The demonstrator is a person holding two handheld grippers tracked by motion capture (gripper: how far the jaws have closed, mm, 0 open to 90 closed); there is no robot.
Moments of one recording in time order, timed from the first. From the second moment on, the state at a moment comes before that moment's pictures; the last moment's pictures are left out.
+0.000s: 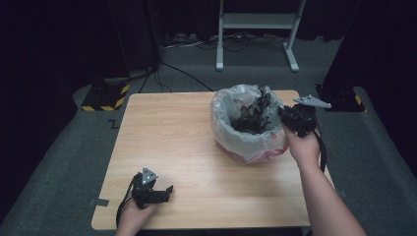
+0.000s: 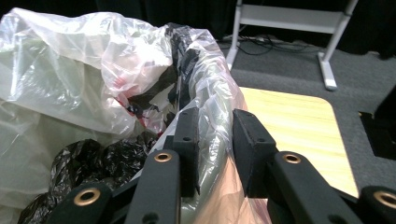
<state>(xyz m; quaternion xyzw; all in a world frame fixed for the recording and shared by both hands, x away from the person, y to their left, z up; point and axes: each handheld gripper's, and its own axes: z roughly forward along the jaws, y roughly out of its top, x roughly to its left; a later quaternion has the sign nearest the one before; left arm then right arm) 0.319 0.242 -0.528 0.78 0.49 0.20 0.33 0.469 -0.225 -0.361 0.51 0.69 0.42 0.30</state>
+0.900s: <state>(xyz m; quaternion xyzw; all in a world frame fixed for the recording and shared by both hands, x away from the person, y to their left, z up) 0.319 0.242 -0.528 0.78 0.49 0.20 0.33 0.379 -0.176 -0.369 0.41 0.72 0.48 0.30</state>
